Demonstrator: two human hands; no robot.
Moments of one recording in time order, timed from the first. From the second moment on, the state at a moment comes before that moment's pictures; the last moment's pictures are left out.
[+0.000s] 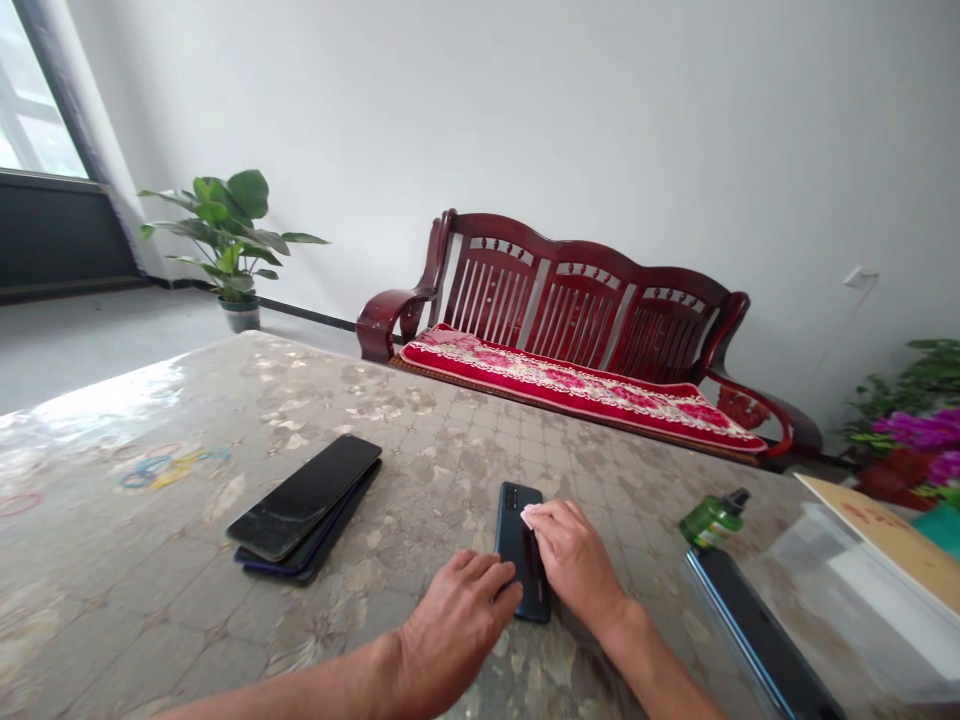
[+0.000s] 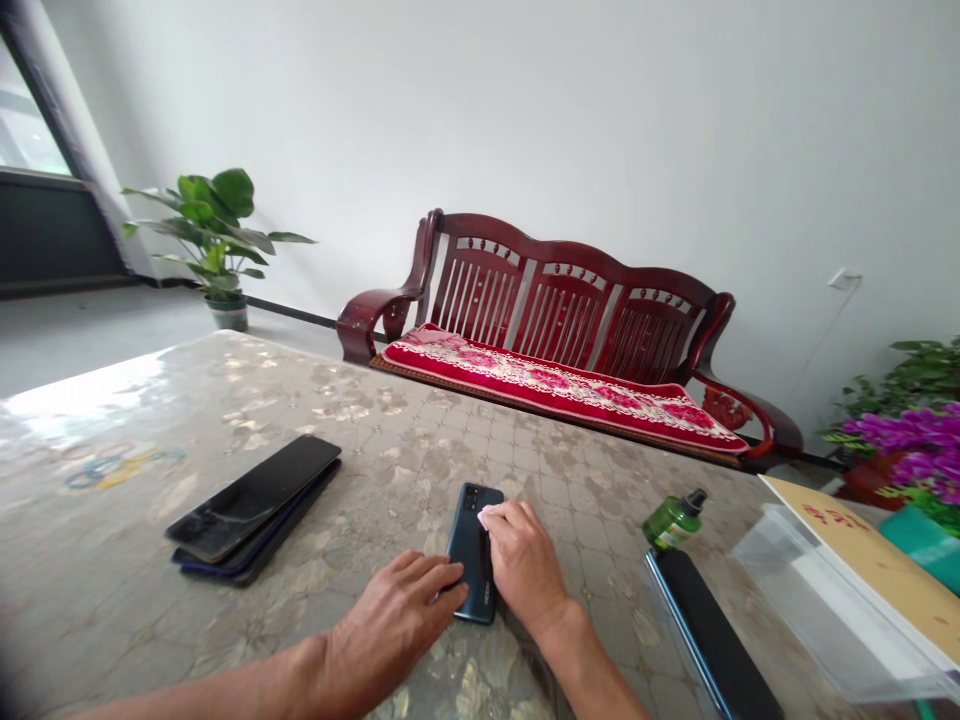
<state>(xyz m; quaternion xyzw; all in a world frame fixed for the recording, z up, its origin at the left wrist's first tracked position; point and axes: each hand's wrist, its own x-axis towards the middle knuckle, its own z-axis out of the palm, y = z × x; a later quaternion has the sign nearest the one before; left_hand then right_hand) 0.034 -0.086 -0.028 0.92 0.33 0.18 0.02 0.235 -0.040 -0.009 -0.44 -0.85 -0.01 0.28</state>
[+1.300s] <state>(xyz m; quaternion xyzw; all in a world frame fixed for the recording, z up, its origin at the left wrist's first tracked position) 0.035 -0.084 -0.026 0.93 0.33 0.15 0.03 0.212 -0.028 -0.001 -0.36 -0.90 0.04 0.24</state>
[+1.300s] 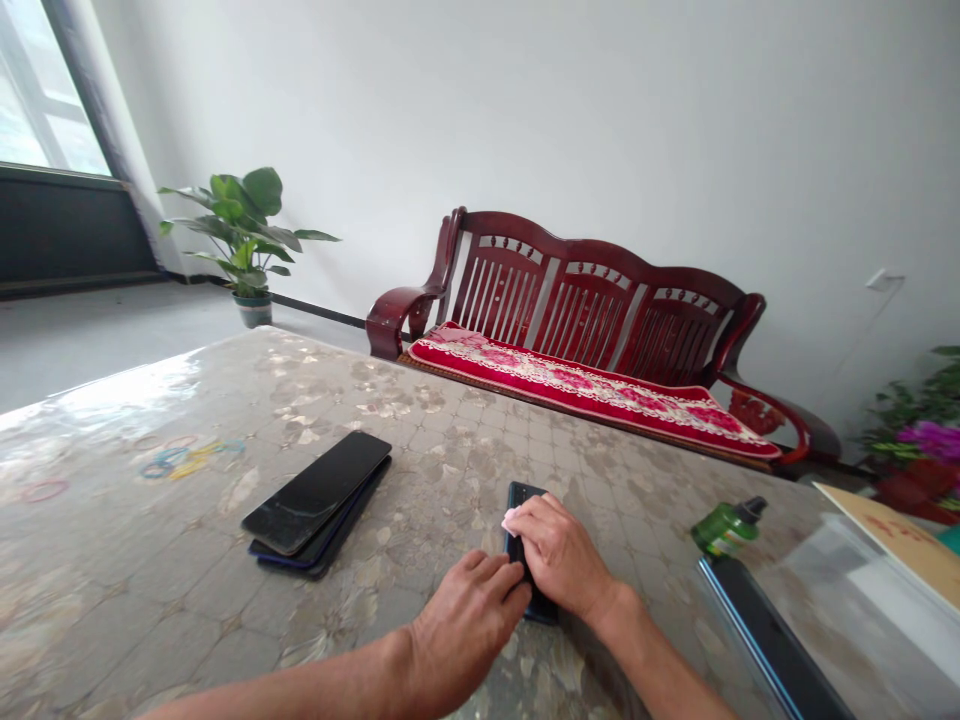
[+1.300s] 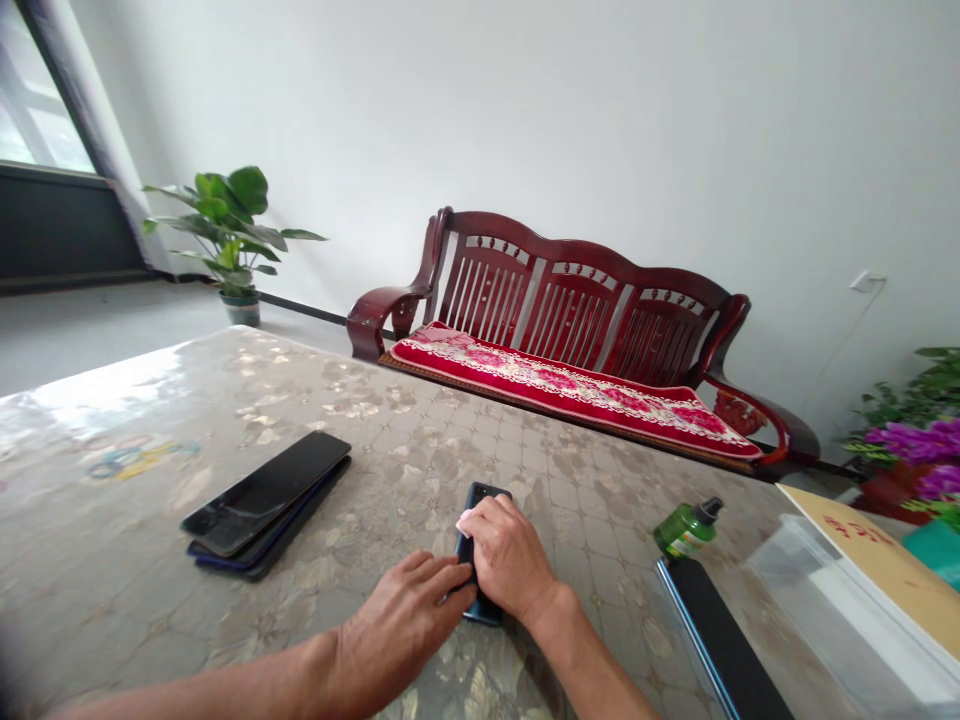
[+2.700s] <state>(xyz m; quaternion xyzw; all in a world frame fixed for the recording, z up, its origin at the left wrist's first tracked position) 0.033 -0.083 -0.027 0.93 0.34 0.16 0.04 0.237 -0.037 -0.004 -0.40 -0.87 0.04 0.28</state>
